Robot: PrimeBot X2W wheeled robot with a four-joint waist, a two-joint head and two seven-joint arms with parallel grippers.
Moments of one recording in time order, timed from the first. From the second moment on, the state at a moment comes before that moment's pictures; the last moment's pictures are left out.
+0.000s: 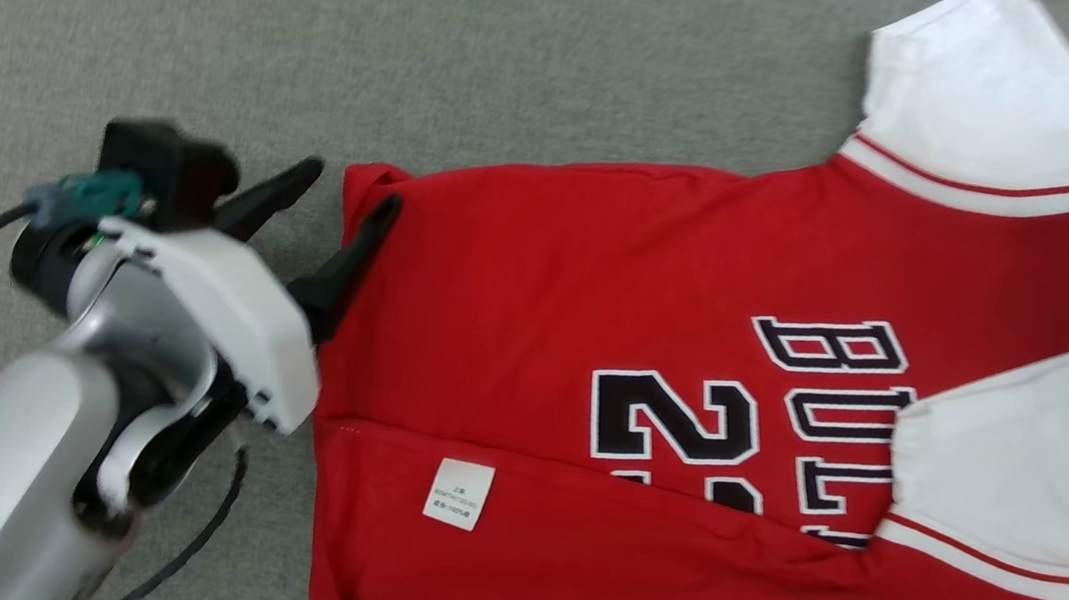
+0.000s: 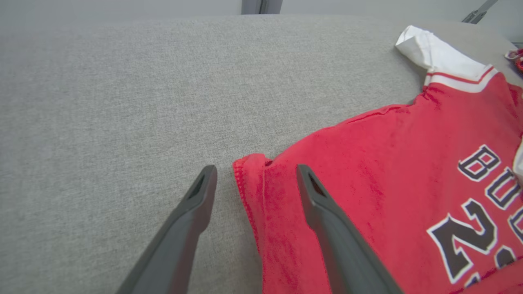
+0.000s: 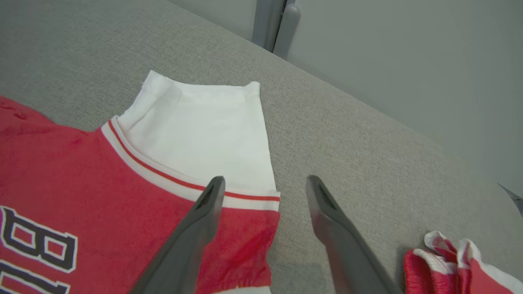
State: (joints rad) left arm -0.43 0.47 -0.44 -0.20 -0.72 0.12 0.43; right arm -0.54 -0.64 0.04 -0.21 0.50 0.13 0.85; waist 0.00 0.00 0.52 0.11
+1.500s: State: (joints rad) left arm -0.26 0.44 -0.40 -0.27 -0.80 0.17 0.34; right arm -0.26 -0.45 -0.06 -0.22 0.65 0.13 0.47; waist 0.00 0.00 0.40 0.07
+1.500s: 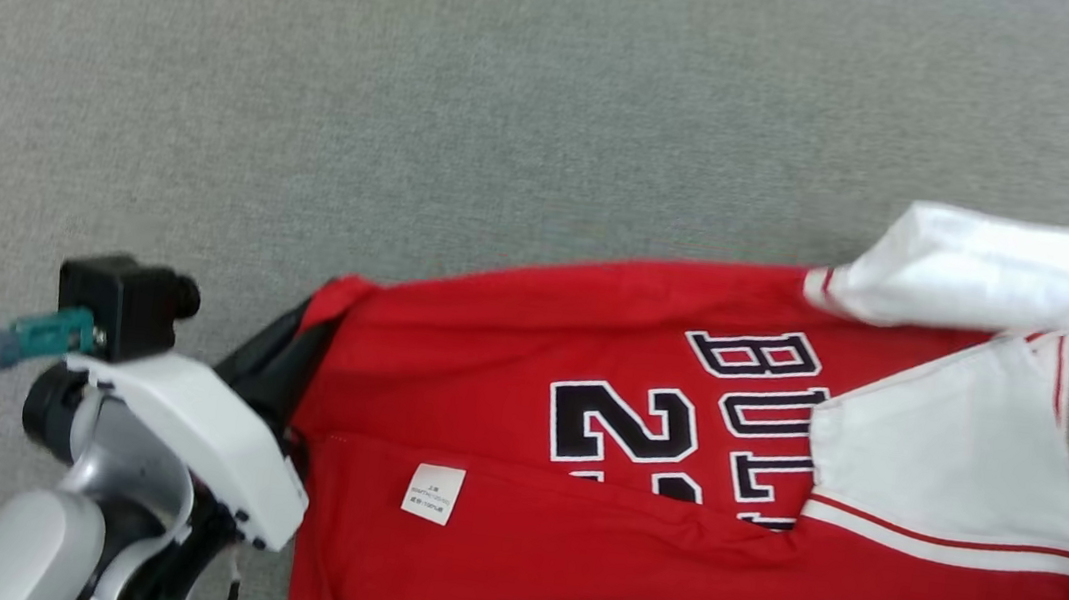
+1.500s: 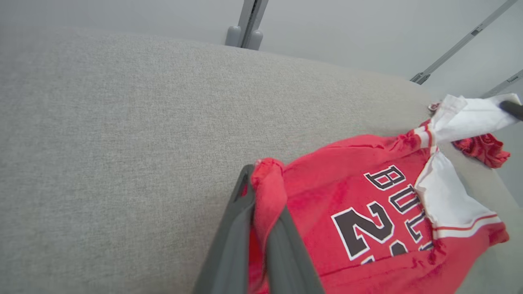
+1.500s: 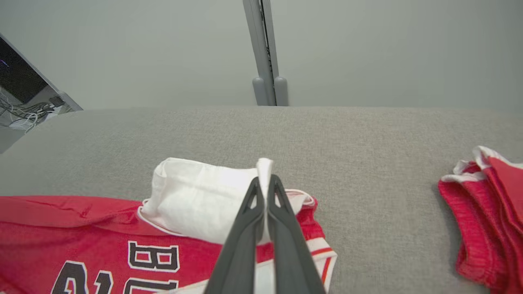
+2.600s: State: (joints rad) left arm 0.07 0.27 -0.31 -0.07 -0.70 0.26 -0.22; right arm -0.21 -0.40 0.02 0.04 0.33 0.13 0.56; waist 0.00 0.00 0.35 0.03
